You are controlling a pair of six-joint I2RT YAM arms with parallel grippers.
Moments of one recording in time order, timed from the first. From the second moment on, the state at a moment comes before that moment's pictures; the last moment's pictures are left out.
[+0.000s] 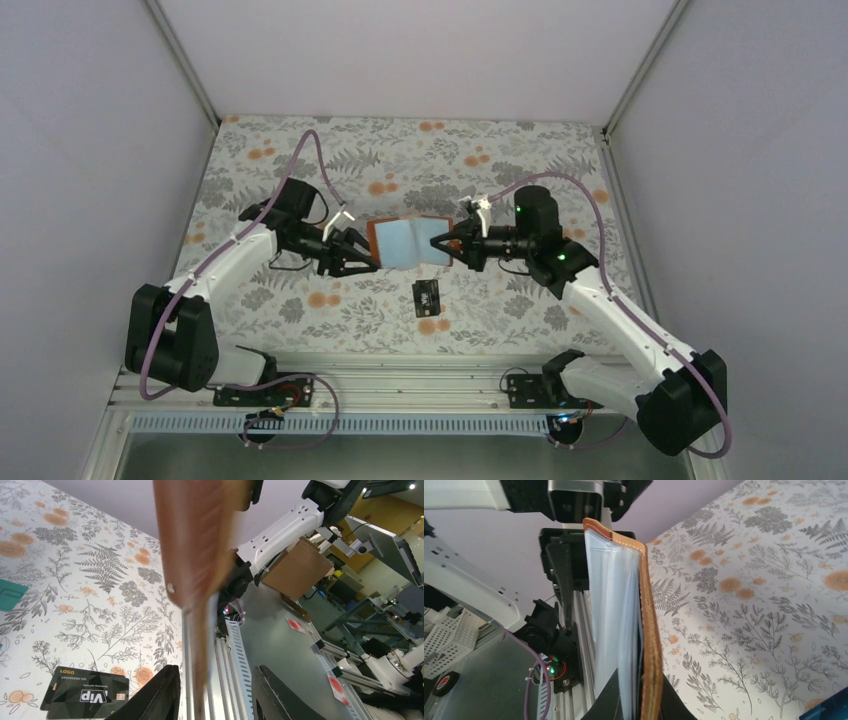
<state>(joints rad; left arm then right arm) -0.29 1.37 0.94 -0.80 1.42 0.64 0.54 1.08 0.83 -0.19 -0.80 0.16</state>
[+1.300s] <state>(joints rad) -0.29 1.37 0.93 -0.66 1.36 0.48 0.54 1.24 0.83 -0.04 -0.95 0.21</state>
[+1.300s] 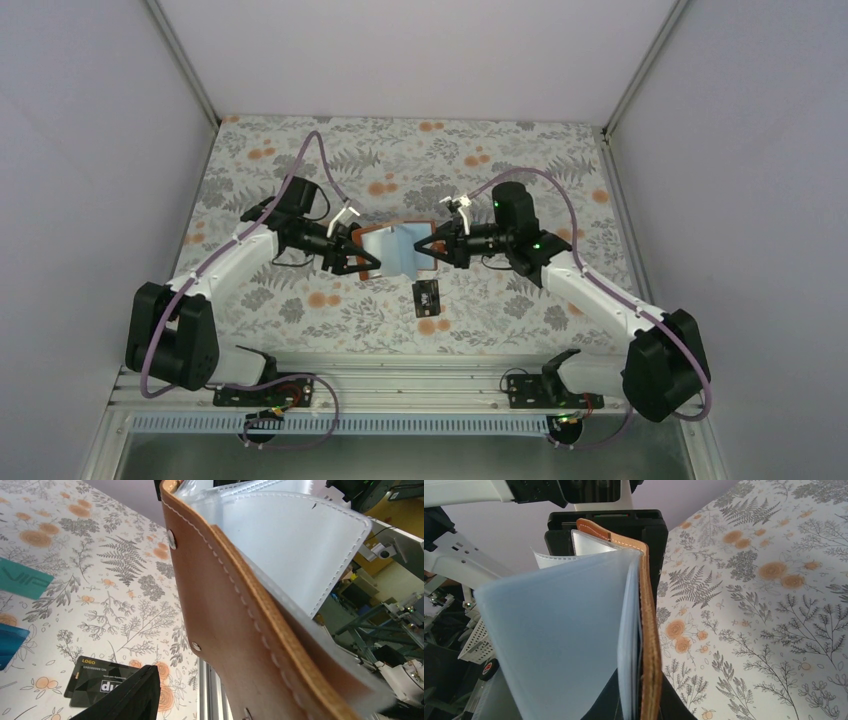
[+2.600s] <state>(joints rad) -0.28 1.38 0.96 -0.86 1.43 0.70 0.56 1.33 0.86 -0.01 -0.91 0.25</state>
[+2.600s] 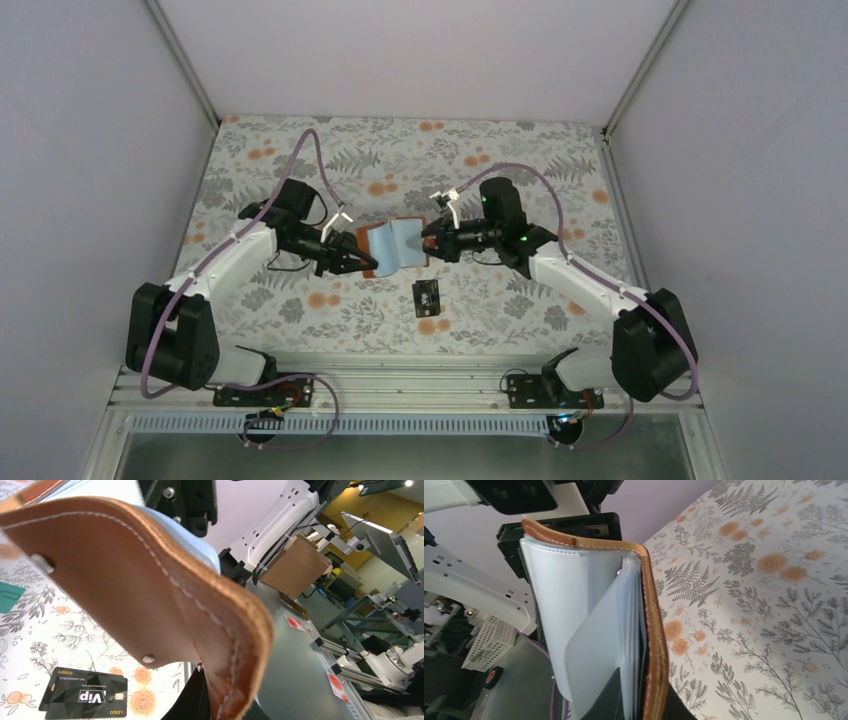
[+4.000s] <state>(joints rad) -0.29 1.39 0.94 -0.63 1.31 0.45 0.68 1.45 1.03 -0.22 -0.56 0.27</state>
